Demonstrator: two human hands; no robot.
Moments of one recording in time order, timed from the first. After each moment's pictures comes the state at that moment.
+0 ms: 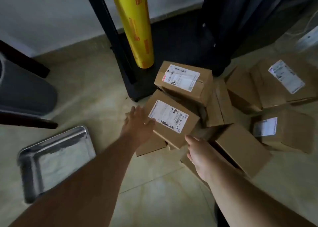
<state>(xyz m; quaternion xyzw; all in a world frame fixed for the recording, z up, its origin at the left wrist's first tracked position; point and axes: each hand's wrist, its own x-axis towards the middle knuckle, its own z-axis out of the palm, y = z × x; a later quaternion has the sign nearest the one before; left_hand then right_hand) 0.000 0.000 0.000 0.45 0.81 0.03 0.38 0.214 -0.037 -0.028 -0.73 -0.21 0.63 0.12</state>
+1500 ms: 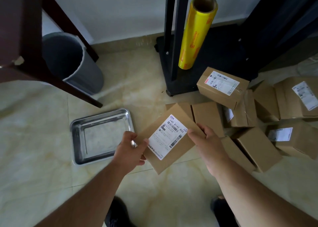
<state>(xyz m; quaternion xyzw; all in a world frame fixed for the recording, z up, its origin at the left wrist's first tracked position) -0.146 -0.183 0.122 0.16 0.80 0.24 0.53 0.079 -0.095 0.125 -0.70 -0.37 0.59 0.15</state>
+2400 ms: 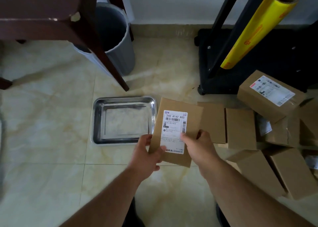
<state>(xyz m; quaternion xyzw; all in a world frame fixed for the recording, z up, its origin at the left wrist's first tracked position) -0.176 -0.256 0.066 0.08 0.75 0.35 0.55 -0.039 -0.137 0.085 -0.68 -0.42 0.60 0.06</state>
